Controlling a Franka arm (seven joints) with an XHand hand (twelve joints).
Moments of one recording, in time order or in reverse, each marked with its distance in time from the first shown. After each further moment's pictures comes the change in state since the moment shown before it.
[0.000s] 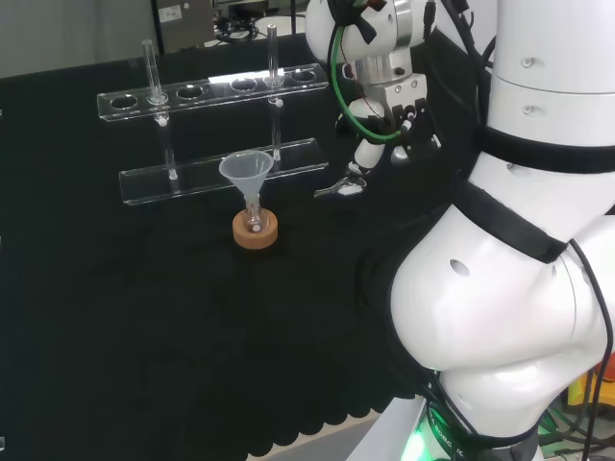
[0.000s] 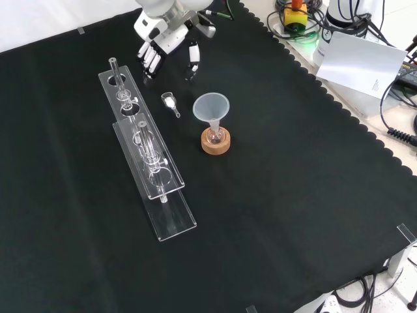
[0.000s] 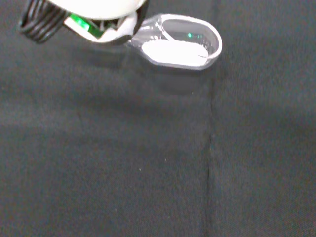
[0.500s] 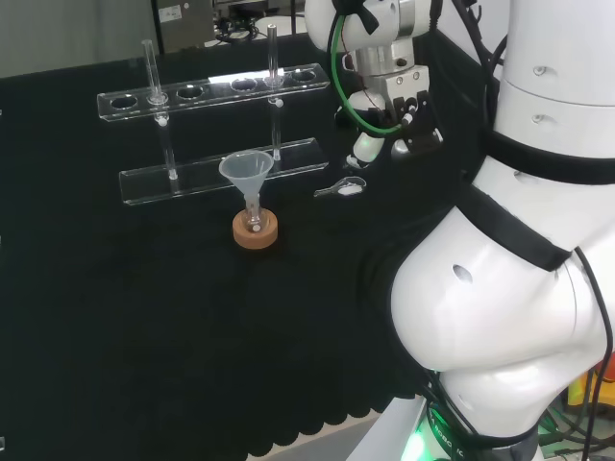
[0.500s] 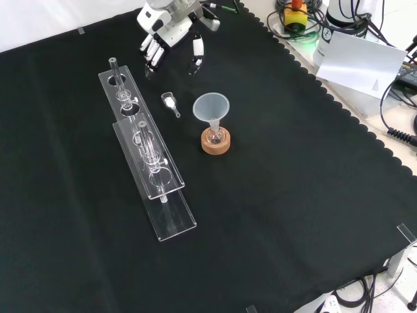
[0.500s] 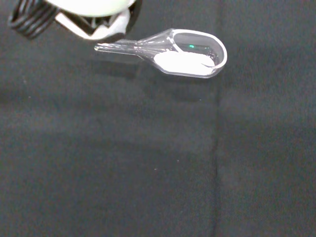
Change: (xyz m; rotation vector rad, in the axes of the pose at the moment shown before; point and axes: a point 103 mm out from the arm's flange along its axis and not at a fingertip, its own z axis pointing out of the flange) arm 0.007 -0.017 -0.018 -0.011 0.007 0.003
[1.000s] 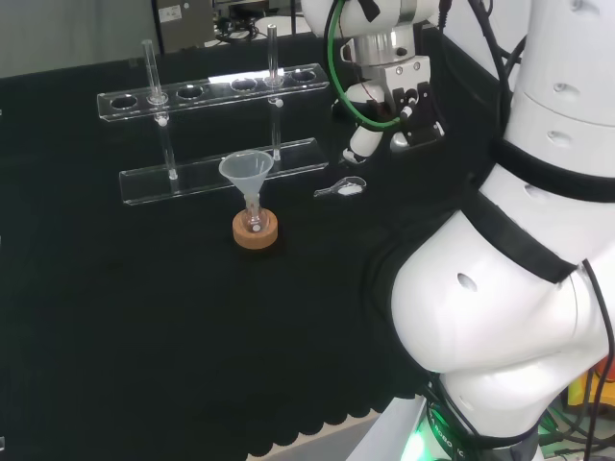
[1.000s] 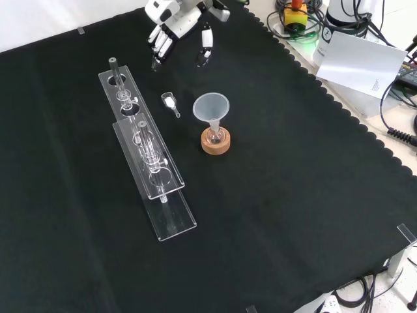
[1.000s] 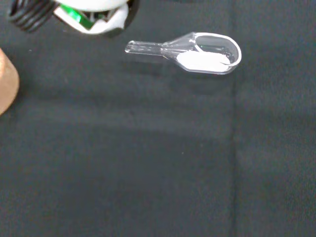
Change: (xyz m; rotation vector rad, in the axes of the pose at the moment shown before) arm 0.016 -0.029 -0.018 0.016 0.019 0.007
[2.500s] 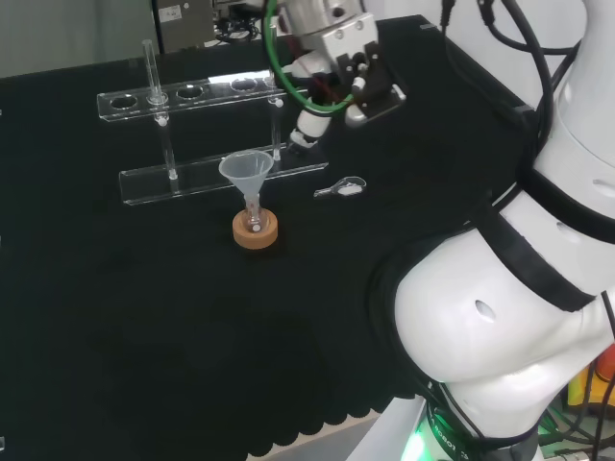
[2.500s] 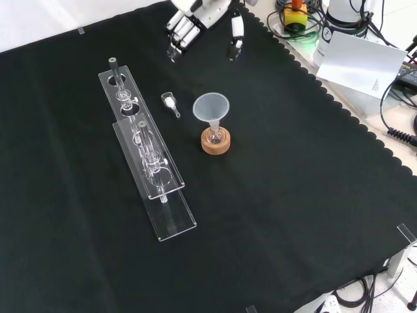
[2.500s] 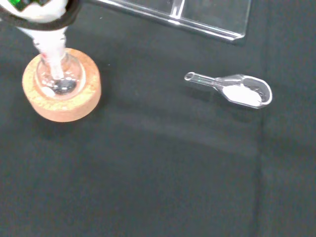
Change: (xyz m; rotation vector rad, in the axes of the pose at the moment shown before) arm 0.088 -0.060 -0.073 0.011 -0.161 -0.024
